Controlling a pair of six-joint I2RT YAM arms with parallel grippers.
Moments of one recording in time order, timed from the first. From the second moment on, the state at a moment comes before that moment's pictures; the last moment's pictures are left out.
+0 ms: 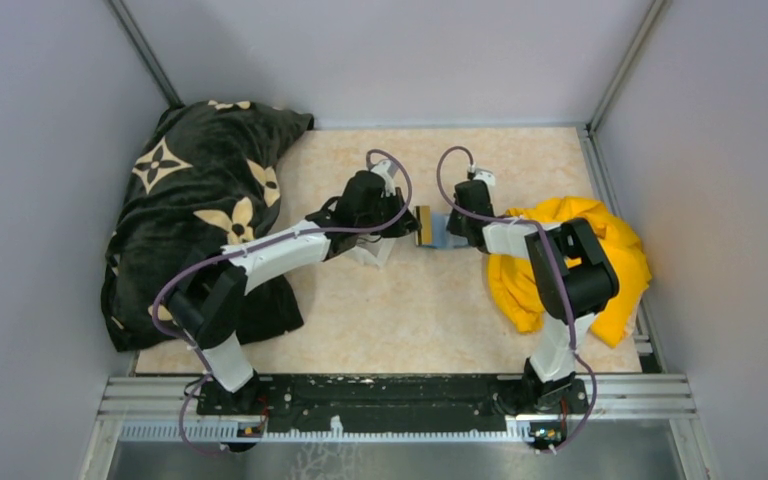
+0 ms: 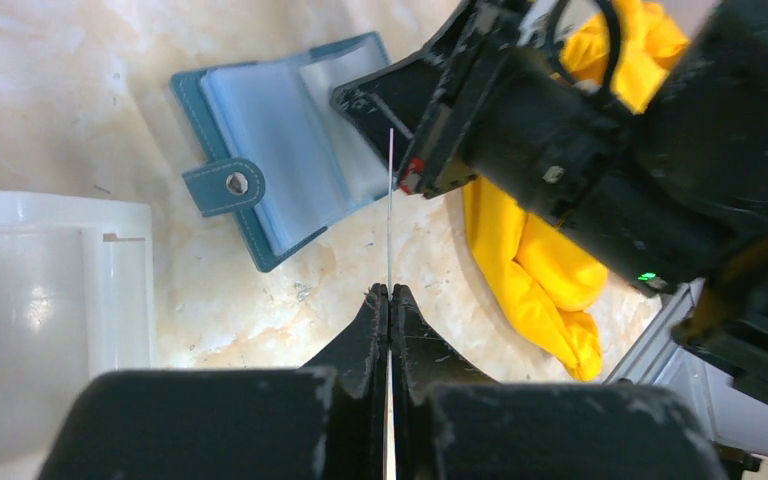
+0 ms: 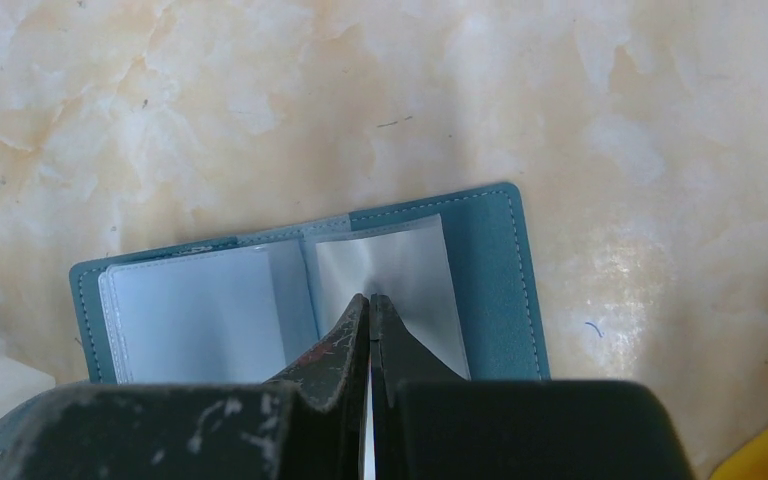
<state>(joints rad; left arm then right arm) -0.74 1.76 1.18 0.07 0.13 -0.68 0.37 1.80 0.93 0.14 0.19 0.52</state>
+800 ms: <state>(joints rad) -0.70 1.96 1.12 0.32 0.21 -0.79 0.40 1.81 0.93 0.17 0.05 0.50</state>
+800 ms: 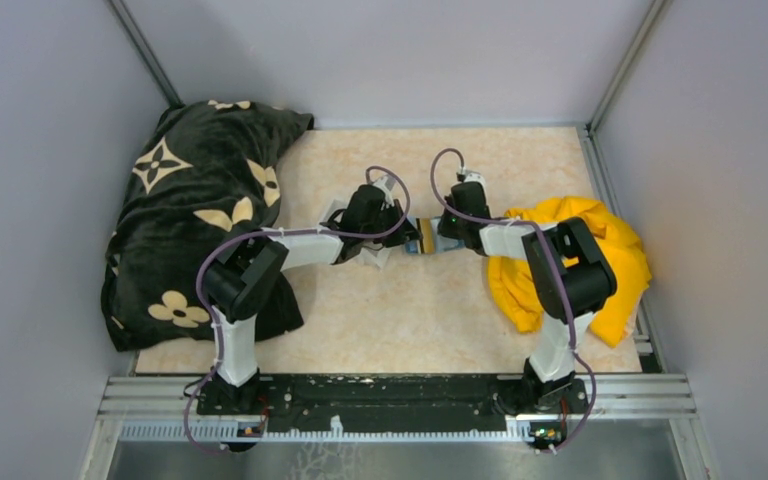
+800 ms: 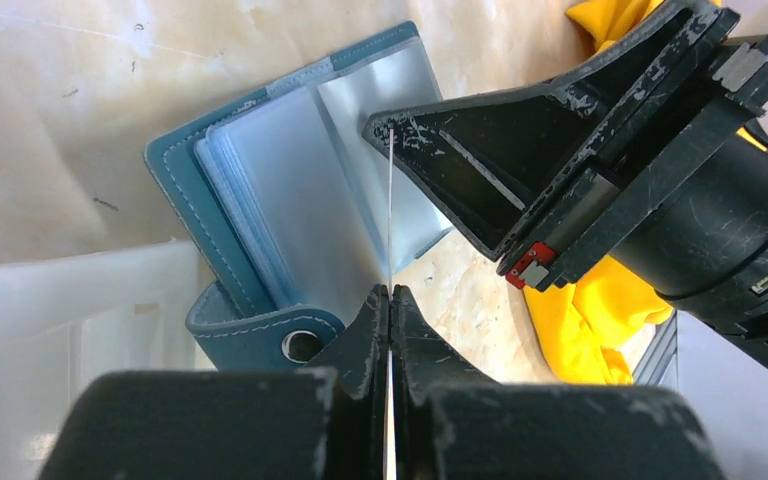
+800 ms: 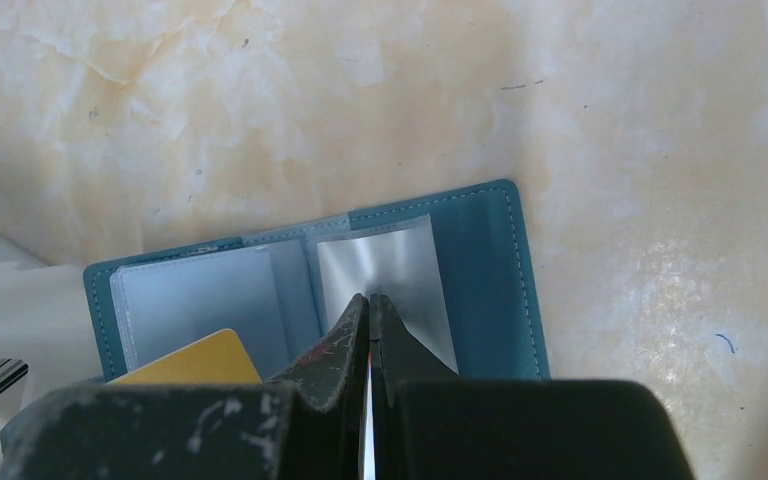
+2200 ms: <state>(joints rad) -0.63 1.98 1.03 0.51 0.39 -0.91 0.27 1.69 0.64 0.44 -0.35 0.63</state>
